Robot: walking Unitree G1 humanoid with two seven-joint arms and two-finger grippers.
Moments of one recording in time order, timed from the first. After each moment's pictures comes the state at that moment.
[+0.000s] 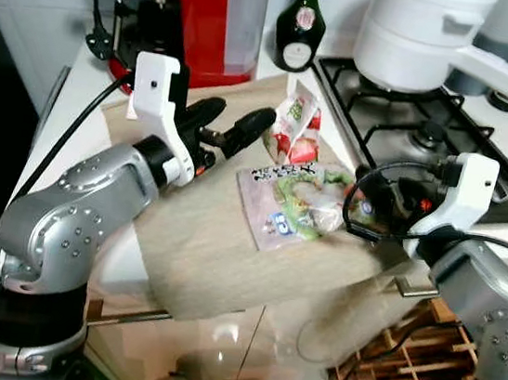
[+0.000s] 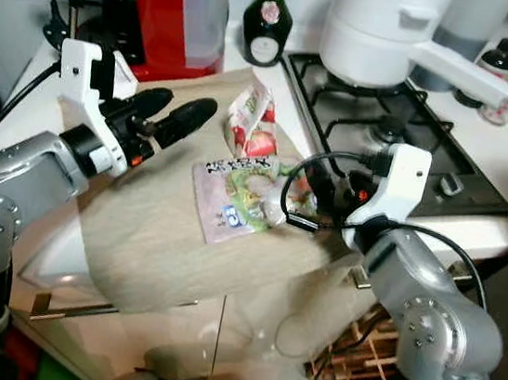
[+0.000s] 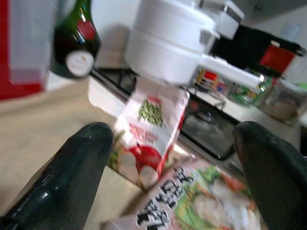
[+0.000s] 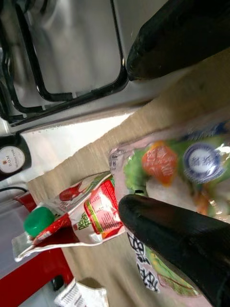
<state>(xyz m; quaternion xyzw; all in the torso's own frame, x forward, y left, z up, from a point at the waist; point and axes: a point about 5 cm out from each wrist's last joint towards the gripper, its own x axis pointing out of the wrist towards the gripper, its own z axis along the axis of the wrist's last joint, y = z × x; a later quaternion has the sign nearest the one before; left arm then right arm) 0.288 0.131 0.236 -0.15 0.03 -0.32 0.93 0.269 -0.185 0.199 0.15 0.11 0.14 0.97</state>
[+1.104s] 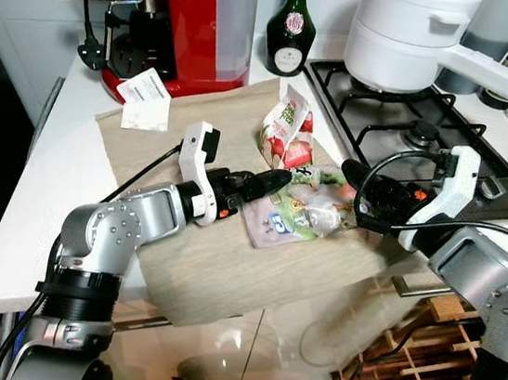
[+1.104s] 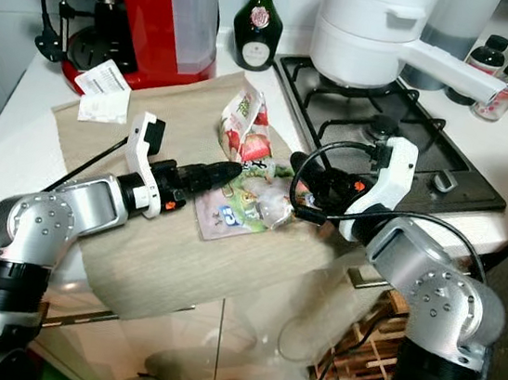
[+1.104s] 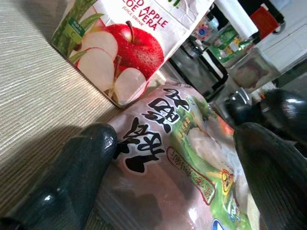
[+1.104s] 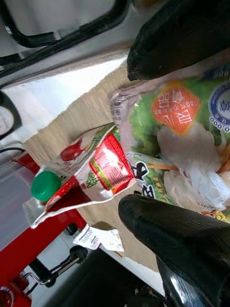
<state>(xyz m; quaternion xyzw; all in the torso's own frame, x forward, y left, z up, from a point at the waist) 0.314 0.103 0.163 -0.29 0.20 -0.37 0.86 0.291 -0.176 0.188 0.26 0.14 0.22 0.93</state>
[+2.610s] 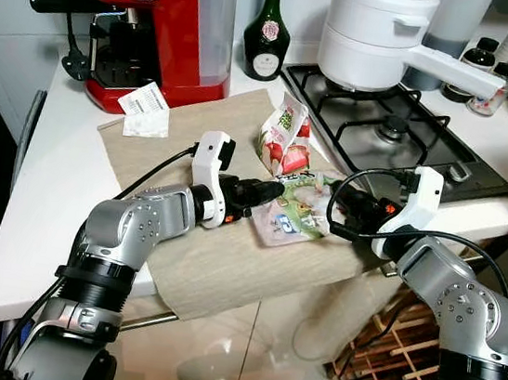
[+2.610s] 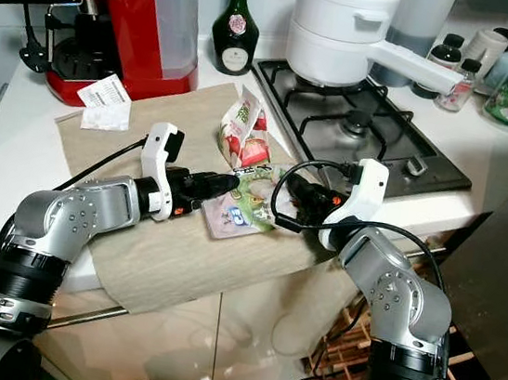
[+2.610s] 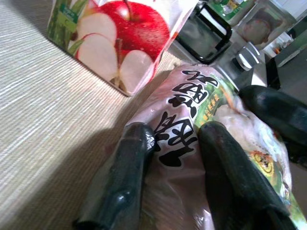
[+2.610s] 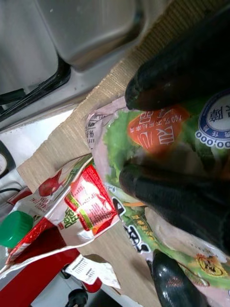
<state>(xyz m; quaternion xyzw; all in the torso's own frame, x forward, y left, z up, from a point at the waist) 0.325 0.092 0.145 -0.21 0.23 -0.37 0.88 0.304 -0.166 0.146 0.24 0.17 0.18 0.94</state>
